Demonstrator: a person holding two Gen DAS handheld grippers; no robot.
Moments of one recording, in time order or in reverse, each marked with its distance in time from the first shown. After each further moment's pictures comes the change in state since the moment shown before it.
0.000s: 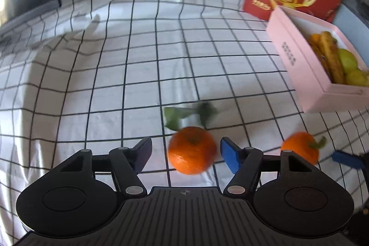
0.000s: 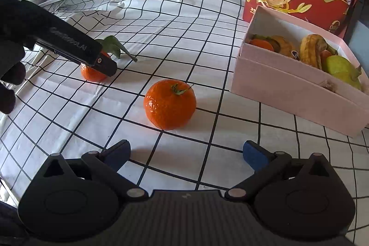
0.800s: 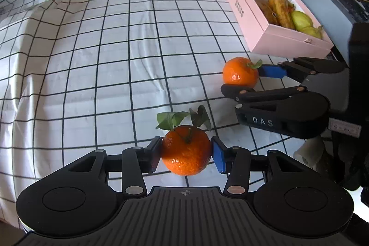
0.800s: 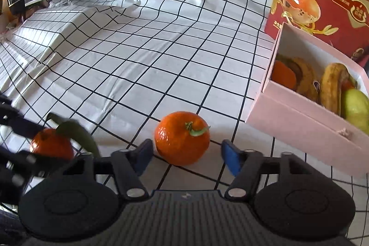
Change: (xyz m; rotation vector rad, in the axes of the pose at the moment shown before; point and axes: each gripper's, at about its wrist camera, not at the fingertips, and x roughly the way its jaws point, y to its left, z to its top) left arm -0.064 -0.031 -0.068 0.021 0.112 -0.111; right arm 0.015 0.008 0.039 -0.123 0.031 0.065
